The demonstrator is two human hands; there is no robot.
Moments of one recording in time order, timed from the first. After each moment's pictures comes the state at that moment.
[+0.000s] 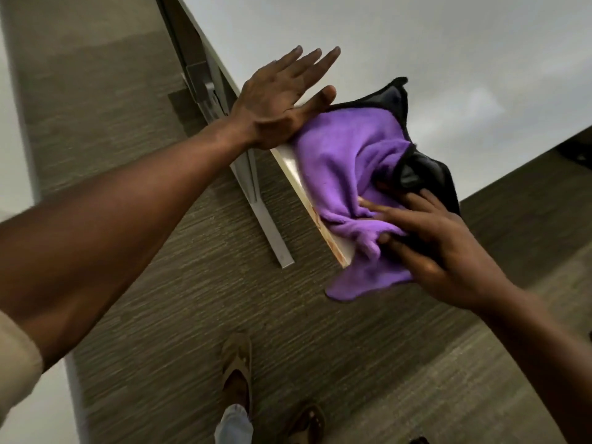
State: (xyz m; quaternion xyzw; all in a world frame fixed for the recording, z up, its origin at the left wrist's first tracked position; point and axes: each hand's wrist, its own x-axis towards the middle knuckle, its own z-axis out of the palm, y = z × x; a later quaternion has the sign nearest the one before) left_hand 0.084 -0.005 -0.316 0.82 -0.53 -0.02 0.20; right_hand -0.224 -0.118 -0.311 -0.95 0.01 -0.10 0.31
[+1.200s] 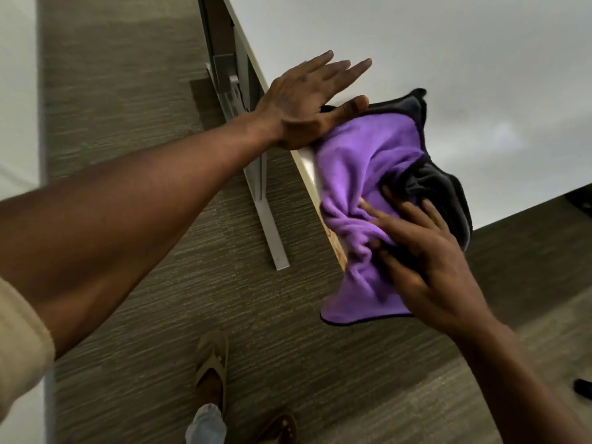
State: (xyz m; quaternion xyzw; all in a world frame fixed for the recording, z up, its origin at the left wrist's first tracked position) left_hand 0.081 -0.003 -0.311 0.84 -0.52 -0.02 0.17; right_hand -0.209 -0.097 -0.310 -0.94 0.04 -0.10 0.31
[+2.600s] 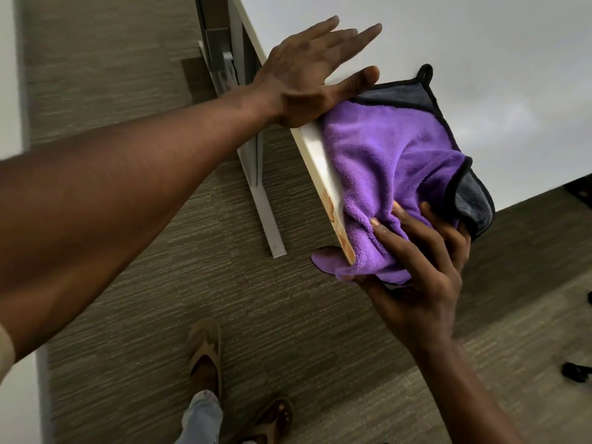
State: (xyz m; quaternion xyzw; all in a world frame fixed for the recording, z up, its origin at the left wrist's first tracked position) left_hand 0.081 -0.004 -0.315 0.84 -0.51 0.00 0.18; right_hand -0.232 -0.076 -0.380 -0.91 0.06 -0.35 0.20
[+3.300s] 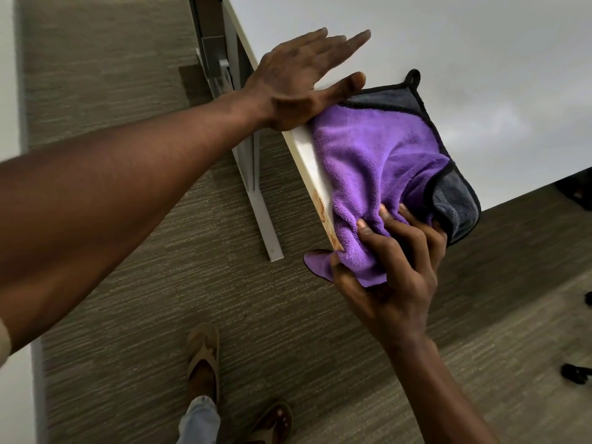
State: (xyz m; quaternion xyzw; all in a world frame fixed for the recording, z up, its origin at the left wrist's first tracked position) left_hand 0.081 -0.003 -0.315 0.84 -0.51 0.00 0.18; right_hand -0.221 -0.057 -0.385 -0.88 0.08 -0.41 0.21
